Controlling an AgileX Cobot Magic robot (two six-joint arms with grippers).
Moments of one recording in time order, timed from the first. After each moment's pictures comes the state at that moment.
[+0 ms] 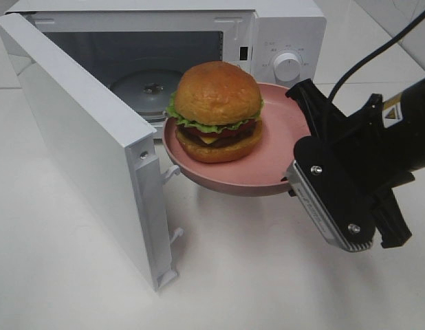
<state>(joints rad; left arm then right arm) 0.01 0.00 -0.51 -0.03 1.09 0.01 0.59 1.28 -0.69 0.20 0.39 -1.70</state>
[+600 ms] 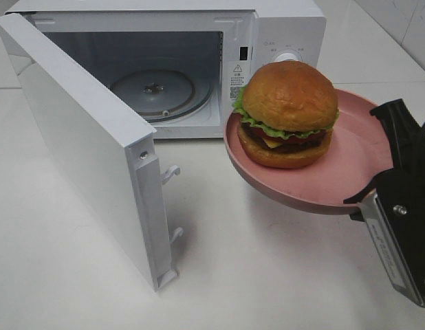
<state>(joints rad) 0.01 0.00 -0.51 -0.03 1.09 0.01 0.59 0.98 -0.47 -0.07 0.40 -1.28</state>
